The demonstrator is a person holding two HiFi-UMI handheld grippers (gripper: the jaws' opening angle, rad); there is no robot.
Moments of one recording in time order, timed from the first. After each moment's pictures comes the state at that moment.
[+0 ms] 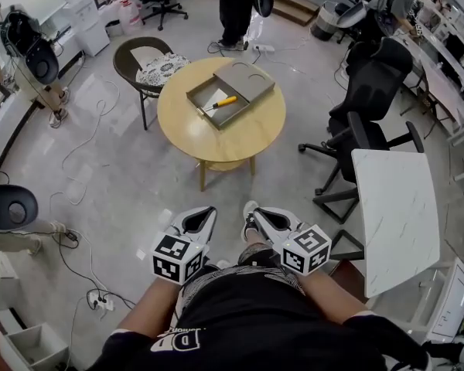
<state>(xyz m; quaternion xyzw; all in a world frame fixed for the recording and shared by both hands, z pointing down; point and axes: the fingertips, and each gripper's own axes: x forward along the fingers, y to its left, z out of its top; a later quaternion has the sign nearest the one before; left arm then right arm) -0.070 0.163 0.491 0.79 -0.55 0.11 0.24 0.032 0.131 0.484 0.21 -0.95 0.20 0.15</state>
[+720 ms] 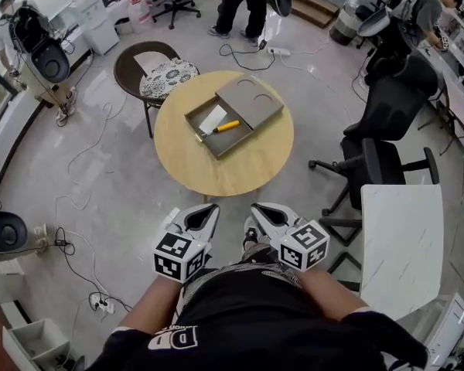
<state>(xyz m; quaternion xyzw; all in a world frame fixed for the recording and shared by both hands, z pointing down) -0.085 0.001 0.491 0.77 -0.57 0.11 0.25 -0.001 -0.035 0.488 0.16 -0.95 0.21 0.14</state>
